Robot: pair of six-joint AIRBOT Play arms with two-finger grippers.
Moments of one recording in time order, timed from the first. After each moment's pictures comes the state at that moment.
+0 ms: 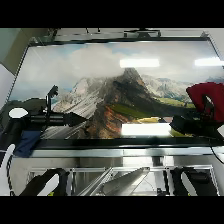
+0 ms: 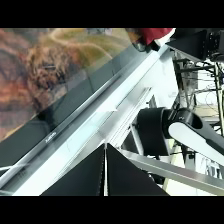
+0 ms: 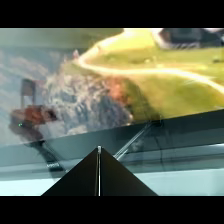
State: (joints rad) left arm 0.13 -1.00 0.69 0.42 -1.46 -0.90; right arm -0.09 -0.61 0.63 -1.13 1.23 1.78
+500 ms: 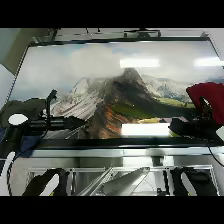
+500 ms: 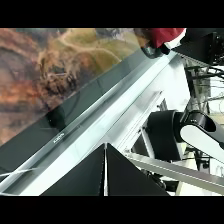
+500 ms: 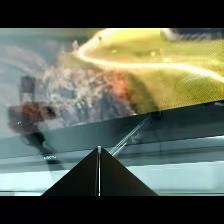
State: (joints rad) left arm 0.13 -0.92 0.63 0.43 -1.42 -0.88; right arm -0.08 -0.59 0.61 -1.13 1.24 1.78
